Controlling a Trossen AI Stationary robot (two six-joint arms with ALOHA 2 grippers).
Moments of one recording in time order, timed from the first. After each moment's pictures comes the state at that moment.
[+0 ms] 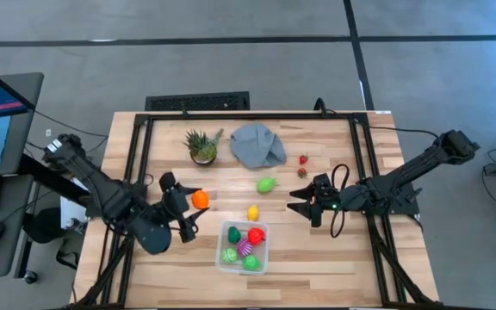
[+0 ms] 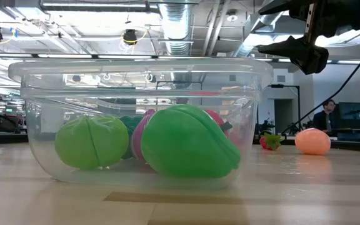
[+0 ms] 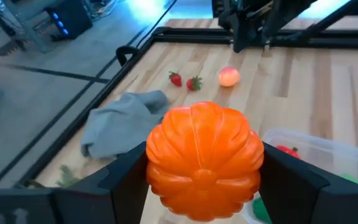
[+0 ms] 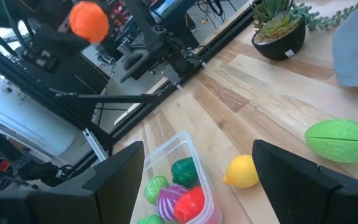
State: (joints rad) left arm -0.68 1.28 1.20 -0.82 -0.97 -0.65; right arm 0.44 1.04 0.42 0.36 0.49 0.78
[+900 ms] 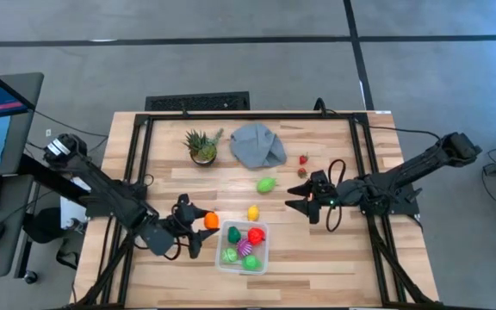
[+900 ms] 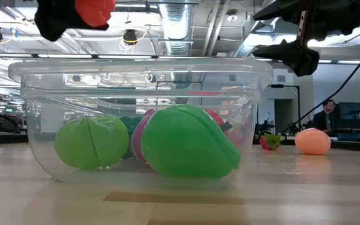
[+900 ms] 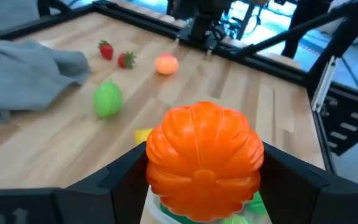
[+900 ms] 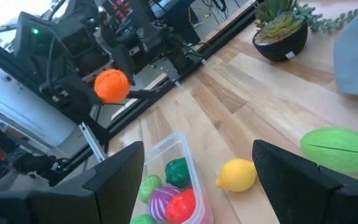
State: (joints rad) left arm -0.69 1.28 0.73 -0.01 -0.84 -0.72; right arm 0.35 1.04 0.42 0.36 0.39 0.72
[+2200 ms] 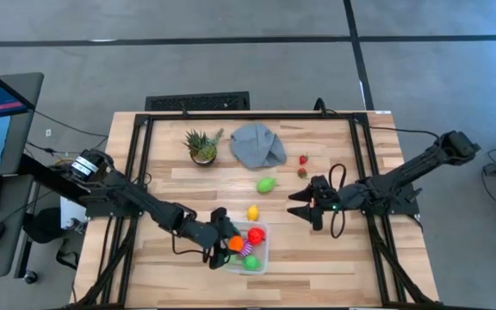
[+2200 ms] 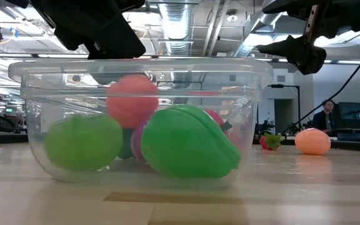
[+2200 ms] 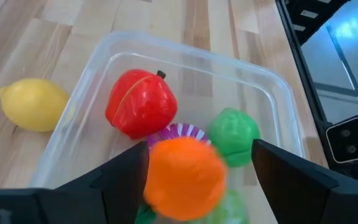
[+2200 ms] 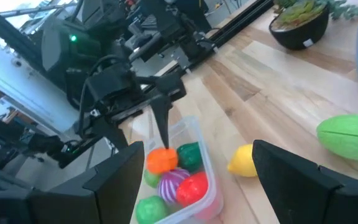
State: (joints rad) left arm -0.47 1.64 0.87 0.12 -0.21 -0.50; right arm 0.41 1.04 0.42 0.34 0.39 0.72
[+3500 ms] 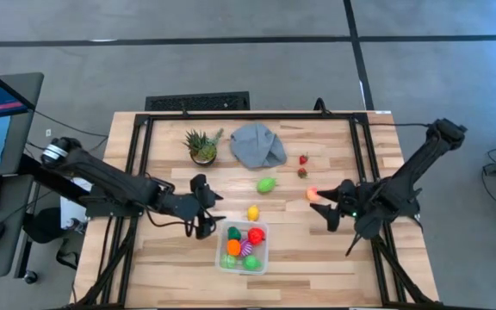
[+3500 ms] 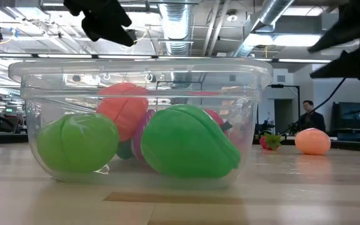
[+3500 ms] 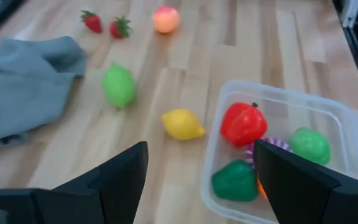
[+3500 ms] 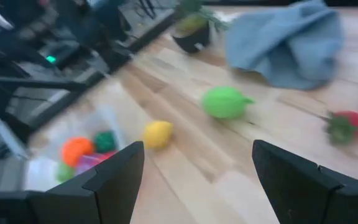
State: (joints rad) left arm -0.37 1.28 0.91 -0.33 -0.39 -0.39; right arm 0.80 0.90 0.42 -0.32 1.00 1.18
